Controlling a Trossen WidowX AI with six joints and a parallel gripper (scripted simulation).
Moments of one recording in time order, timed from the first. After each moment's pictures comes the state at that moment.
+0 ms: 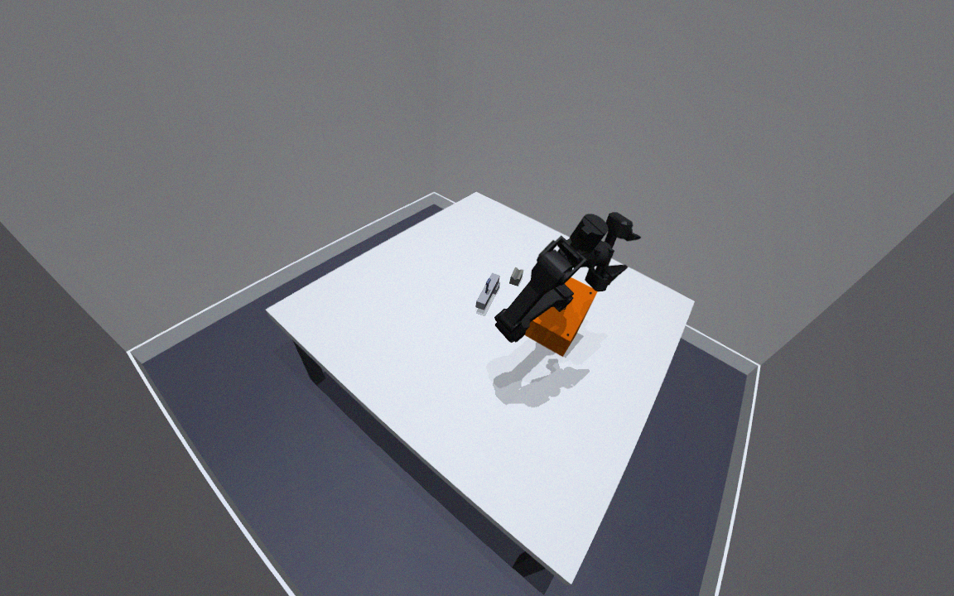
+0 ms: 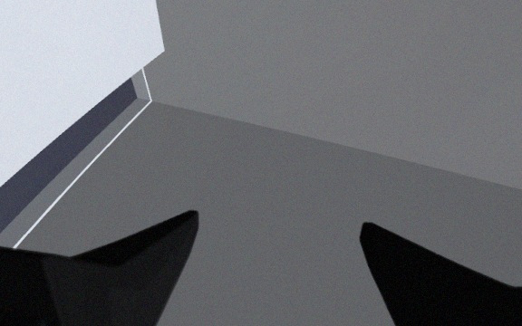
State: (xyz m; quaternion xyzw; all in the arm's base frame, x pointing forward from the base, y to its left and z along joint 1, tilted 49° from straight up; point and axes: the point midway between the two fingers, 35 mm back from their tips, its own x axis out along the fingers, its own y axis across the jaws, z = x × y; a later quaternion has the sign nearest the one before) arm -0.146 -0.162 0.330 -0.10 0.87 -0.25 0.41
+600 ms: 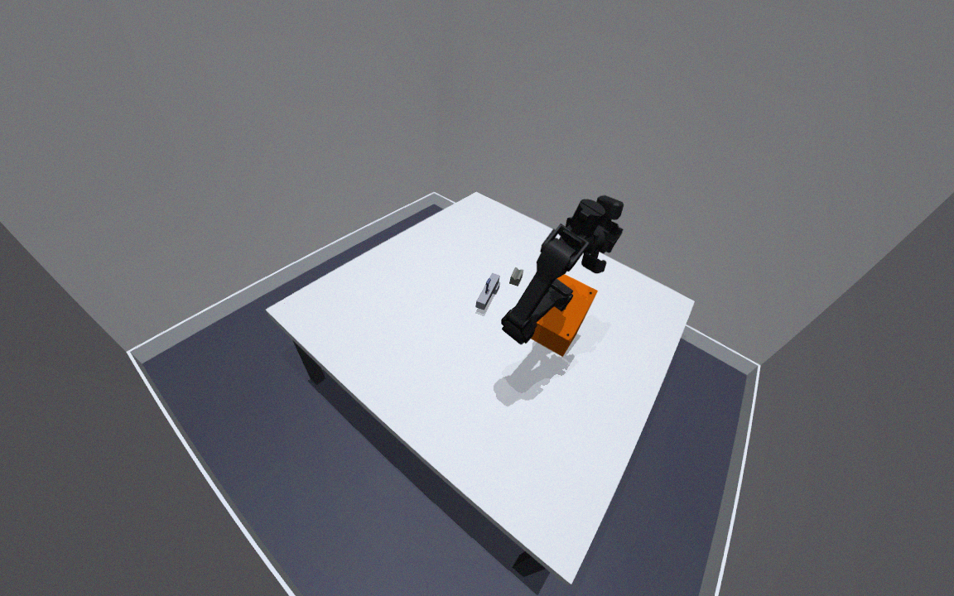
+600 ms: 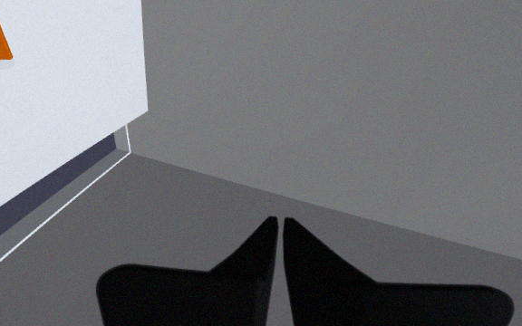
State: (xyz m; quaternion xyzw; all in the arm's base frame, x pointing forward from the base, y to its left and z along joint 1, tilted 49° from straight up) arm -0.106 -0.208 0.303 -0.16 0.82 -0.22 0.50
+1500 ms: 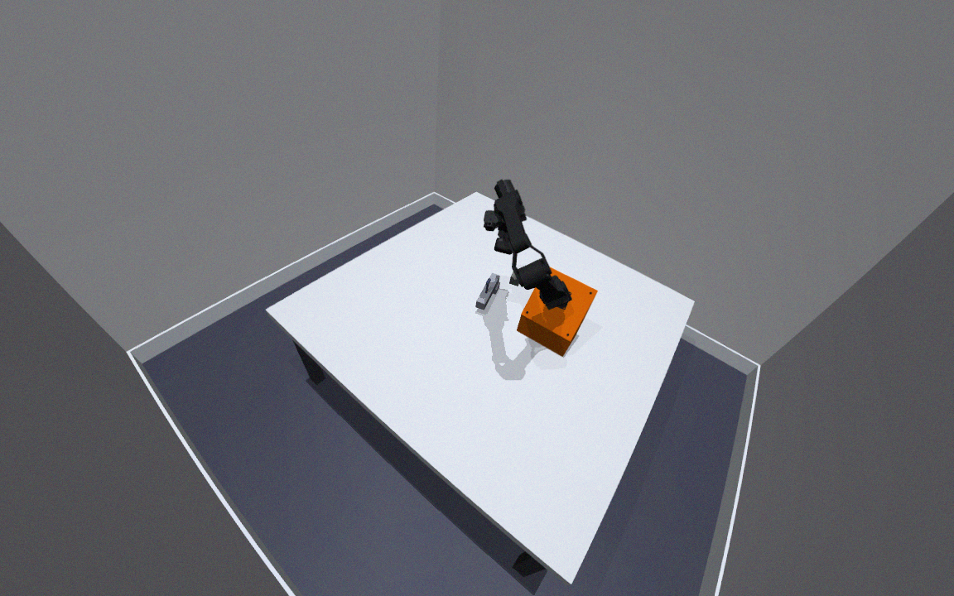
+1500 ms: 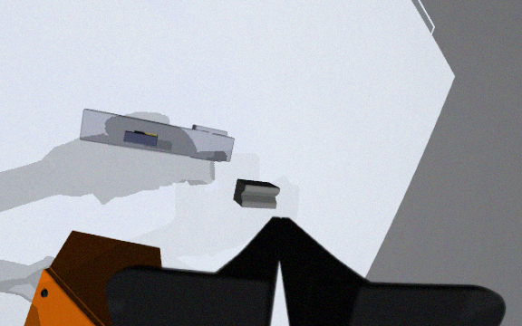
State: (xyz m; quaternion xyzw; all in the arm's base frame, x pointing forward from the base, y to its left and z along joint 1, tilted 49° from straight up) arm 0.245 -0.147 0.077 0.06 0.56 0.18 0.81
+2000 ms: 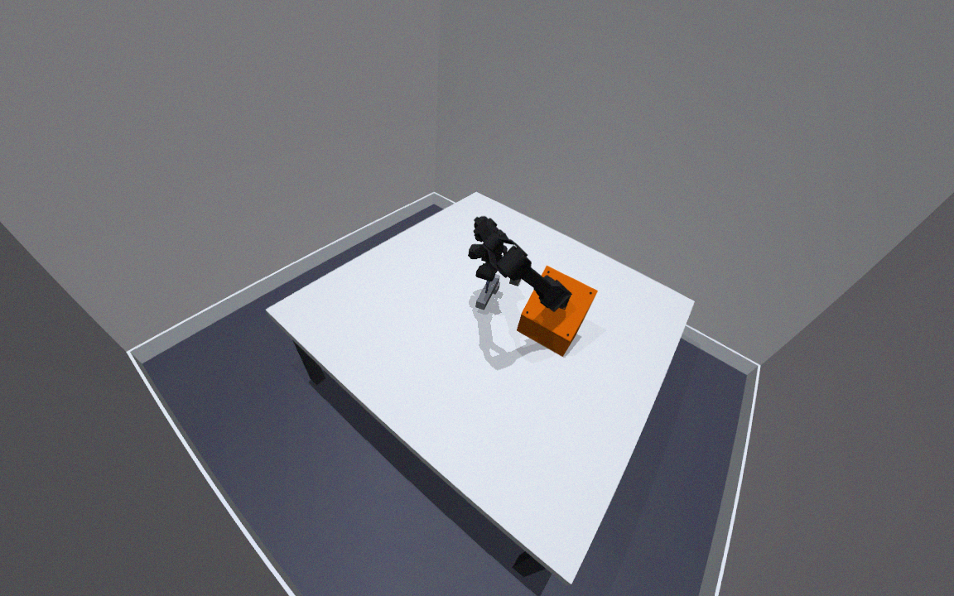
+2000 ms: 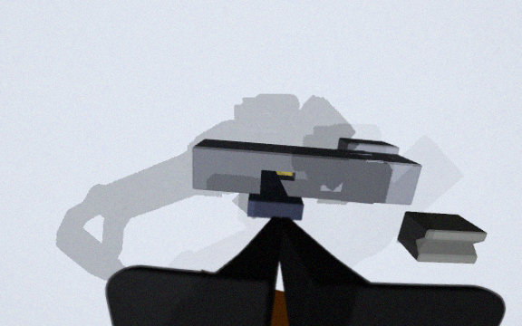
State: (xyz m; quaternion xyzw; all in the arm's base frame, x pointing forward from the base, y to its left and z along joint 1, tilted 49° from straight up) arm 0.271 -0.003 0.021 0.24 0.59 0.33 0.70
